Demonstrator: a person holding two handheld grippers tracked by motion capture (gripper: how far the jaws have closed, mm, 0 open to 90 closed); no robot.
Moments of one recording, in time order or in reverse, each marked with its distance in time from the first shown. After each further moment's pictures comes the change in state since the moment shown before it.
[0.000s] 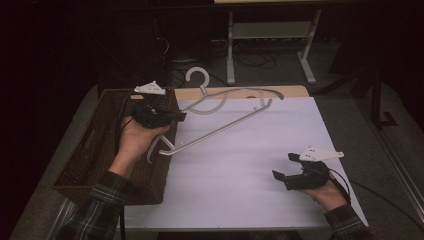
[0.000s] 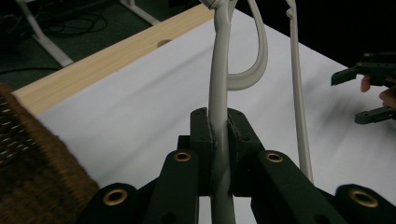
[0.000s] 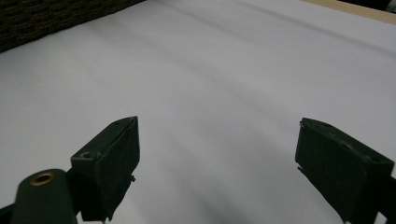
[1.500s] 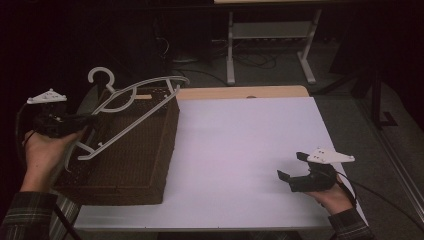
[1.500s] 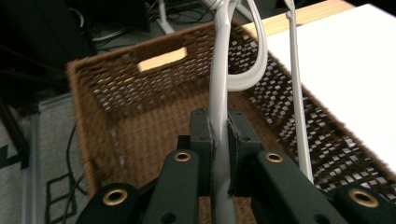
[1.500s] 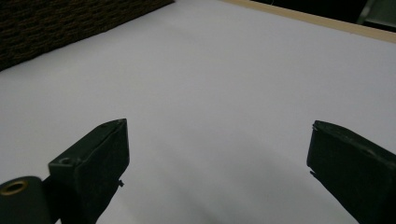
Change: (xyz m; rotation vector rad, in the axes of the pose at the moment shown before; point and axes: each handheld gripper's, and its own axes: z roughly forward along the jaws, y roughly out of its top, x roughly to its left) left arm 0.099 -0.090 -0.149 -0.020 0.362 -0.156; right arm 0.003 -0.001 -0.018 -0.049 -0.054 0.037
